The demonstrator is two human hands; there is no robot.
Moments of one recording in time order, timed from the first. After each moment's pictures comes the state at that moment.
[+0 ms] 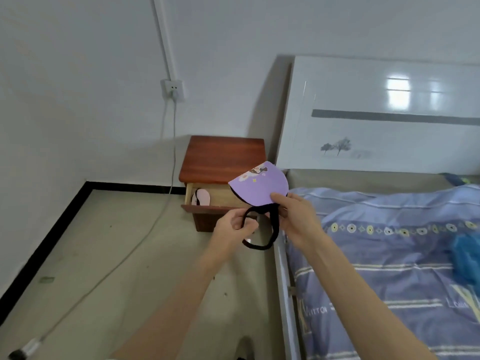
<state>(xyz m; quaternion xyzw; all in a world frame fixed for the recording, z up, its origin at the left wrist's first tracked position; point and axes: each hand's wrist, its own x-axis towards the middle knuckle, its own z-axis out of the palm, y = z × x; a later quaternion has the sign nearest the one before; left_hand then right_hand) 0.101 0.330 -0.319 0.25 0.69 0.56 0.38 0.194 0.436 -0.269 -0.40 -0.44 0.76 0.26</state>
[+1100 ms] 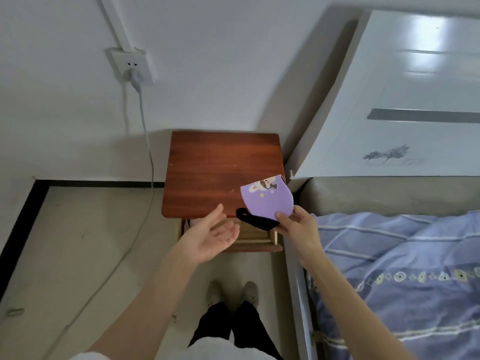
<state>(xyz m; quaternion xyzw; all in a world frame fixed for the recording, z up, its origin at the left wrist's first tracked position) -0.213 0.543 -0.407 -0.26 0.41 0.60 0.63 -0.057 0.655 -0.400 -0.54 -0.52 0.63 0.20</state>
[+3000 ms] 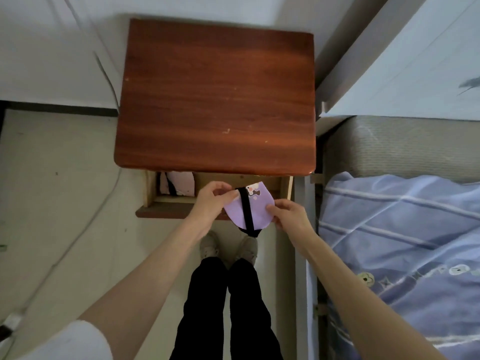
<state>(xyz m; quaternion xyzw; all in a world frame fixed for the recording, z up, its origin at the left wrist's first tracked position) -0.197 0.595 -0.634 0.02 0.73 0.43 0.53 -0.048 0.693 -0.633 -0.58 -0.52 0.62 -0.07</state>
